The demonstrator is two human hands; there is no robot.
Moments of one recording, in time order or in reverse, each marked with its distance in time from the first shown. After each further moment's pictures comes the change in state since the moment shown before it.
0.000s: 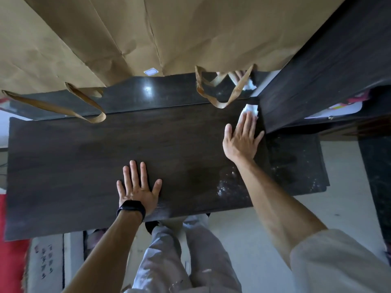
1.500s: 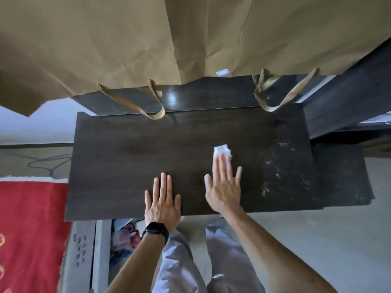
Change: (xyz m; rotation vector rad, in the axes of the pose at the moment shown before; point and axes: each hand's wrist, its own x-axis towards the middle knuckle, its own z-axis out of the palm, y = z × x) left_hand -0.031 -0.095 0.031 -0.020 0.273 0.114; right_hand -0.190 -0.097 0.071 -0.089 0.007 -0.428
